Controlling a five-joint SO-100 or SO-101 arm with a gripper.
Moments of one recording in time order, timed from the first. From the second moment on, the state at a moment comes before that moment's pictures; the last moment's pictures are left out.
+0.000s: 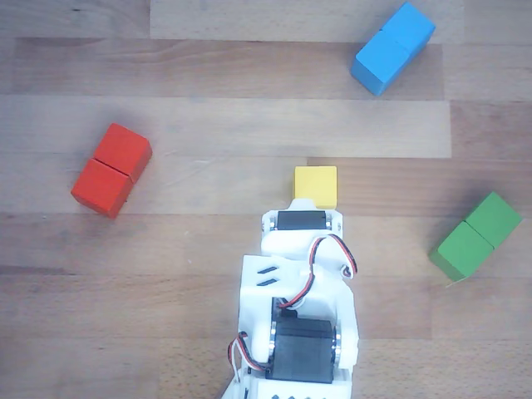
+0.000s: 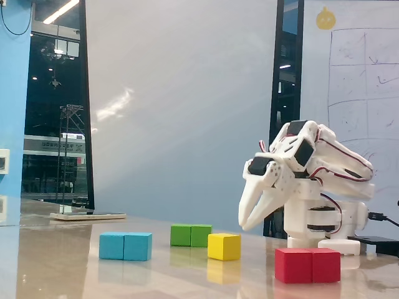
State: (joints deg) arm 1.0 193.8 173.3 74.5 -8.4
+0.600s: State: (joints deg) arm 1.0 128.5 110.4 76.3 -8.7
